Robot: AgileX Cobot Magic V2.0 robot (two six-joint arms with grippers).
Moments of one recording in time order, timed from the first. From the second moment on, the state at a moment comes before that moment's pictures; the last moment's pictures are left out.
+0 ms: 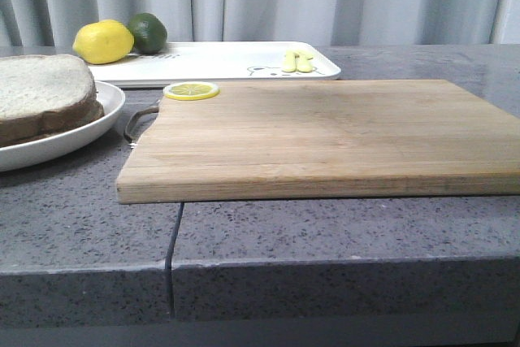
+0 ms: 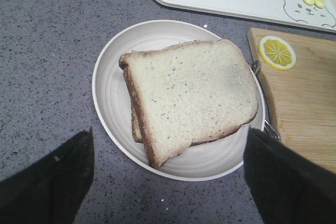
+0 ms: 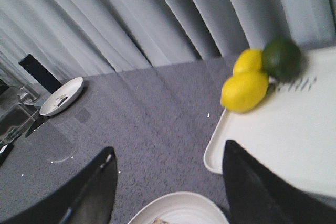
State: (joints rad) left arm 0.05 0.70 -0.78 -0.30 0.84 -0.01; right arm 0.70 1.49 -1.32 1.26 0.04 -0.73
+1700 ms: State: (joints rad) left arm 0.05 0.70 -0.78 -0.30 0.84 -0.01; right arm 0.16 0.39 -0.55 0.01 0.40 -0.08
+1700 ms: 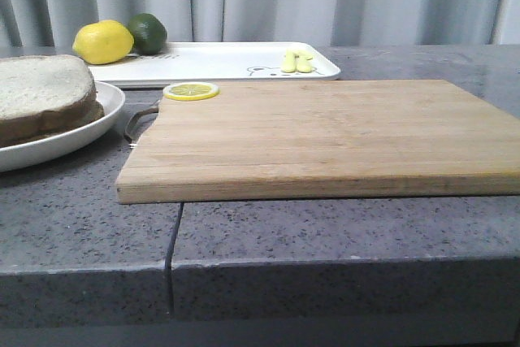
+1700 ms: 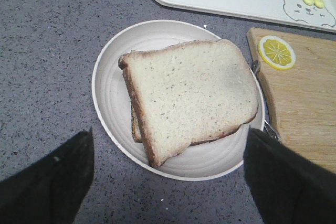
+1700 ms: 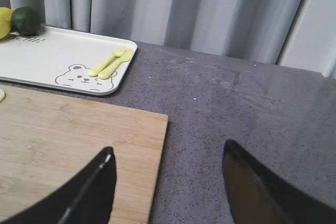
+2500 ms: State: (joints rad) left arm 0.05 0.70 -0.78 -0.30 0.84 -0.01; right arm 0.16 0.39 -0.55 0.01 0.40 -0.08
